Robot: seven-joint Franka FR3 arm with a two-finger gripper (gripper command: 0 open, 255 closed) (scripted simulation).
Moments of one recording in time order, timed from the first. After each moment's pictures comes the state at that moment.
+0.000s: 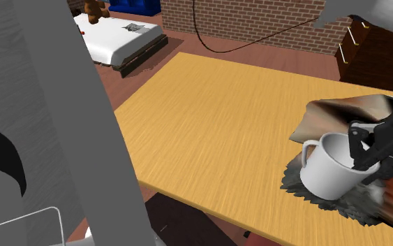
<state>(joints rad) 0.02 -0.48 -0.44 -1.98 -0.13 1.51 -0.52</state>
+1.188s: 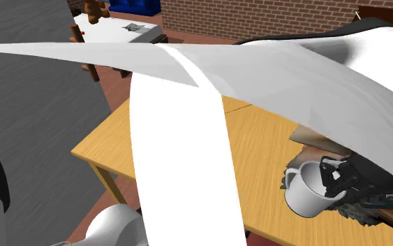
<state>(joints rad) 0.00 -0.52 -0.46 -2.25 -0.16 1.74 -0.52</state>
